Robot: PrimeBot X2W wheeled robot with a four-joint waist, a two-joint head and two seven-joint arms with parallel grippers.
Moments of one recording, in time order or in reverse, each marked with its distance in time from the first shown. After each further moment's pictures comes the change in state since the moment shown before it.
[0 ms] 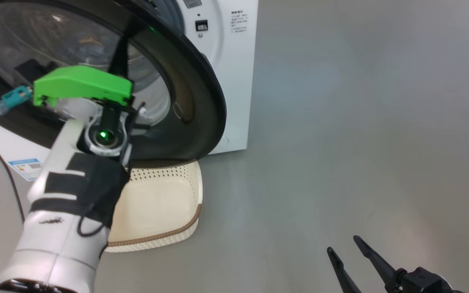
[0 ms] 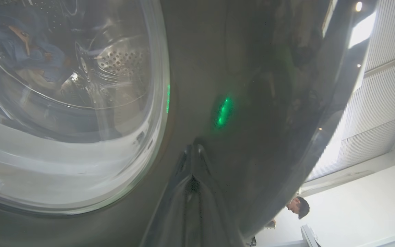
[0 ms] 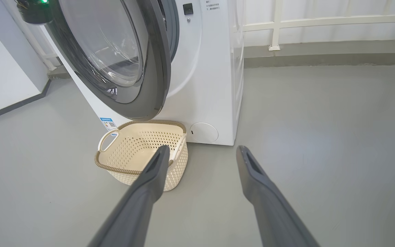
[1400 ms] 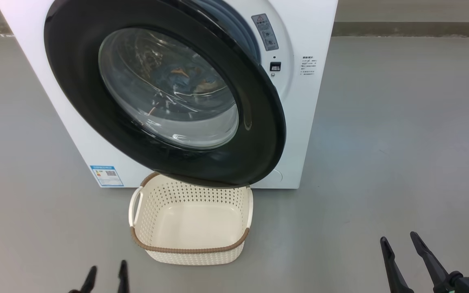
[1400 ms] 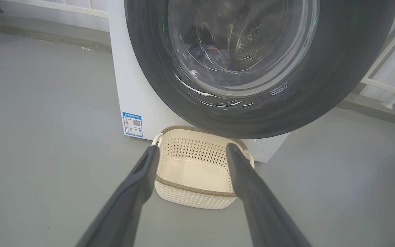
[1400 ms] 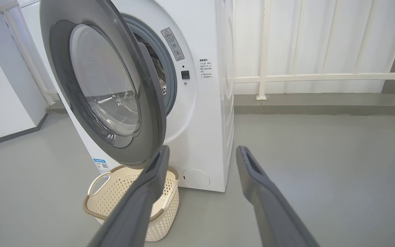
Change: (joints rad) left arm 1.114 0.171 0.089 -0.725 0.949 0.252 -0.133; right arm 0.078 0.070 -0.257 -0.080 -0.040 0.000 0.000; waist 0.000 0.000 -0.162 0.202
